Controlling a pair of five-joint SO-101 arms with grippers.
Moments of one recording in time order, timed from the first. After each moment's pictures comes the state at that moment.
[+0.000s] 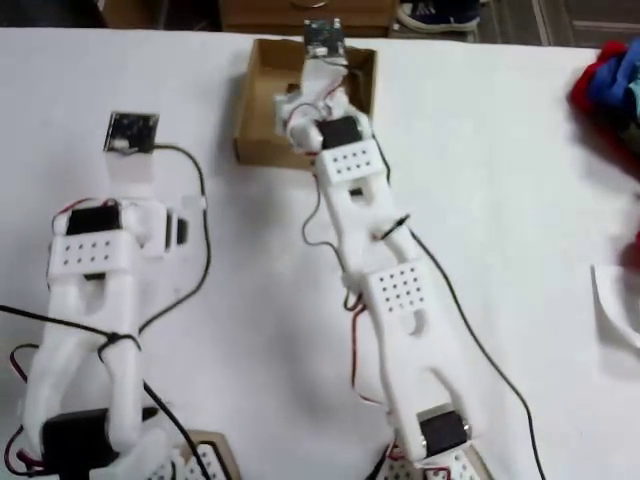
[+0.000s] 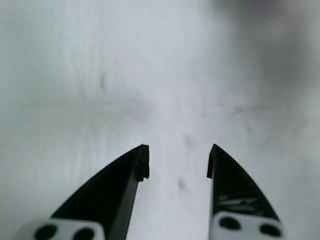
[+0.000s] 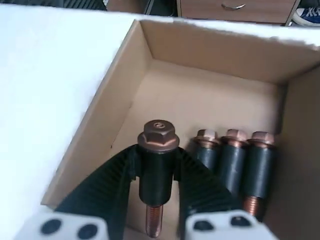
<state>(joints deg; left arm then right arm) -15.7 -20.0 37.1 56.7 -7.1 -22.8 70.8 -79.4 55.5 -8.7</state>
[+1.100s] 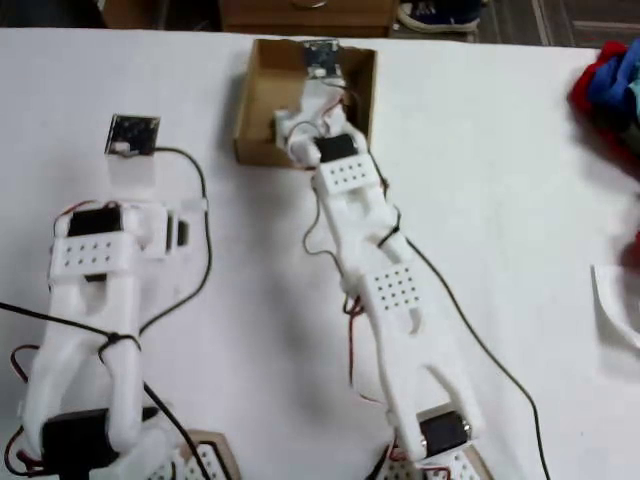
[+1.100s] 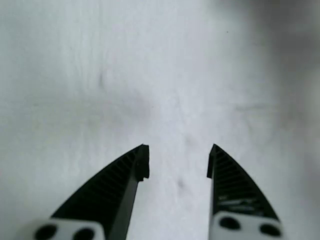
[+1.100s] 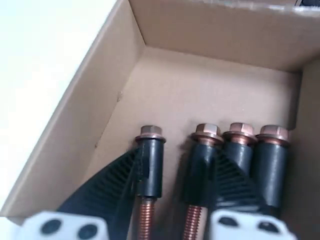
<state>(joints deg) -15.7 -20.0 37.8 56.5 -7.1 -22.4 77.4 -80.5 48.0 -8.7</state>
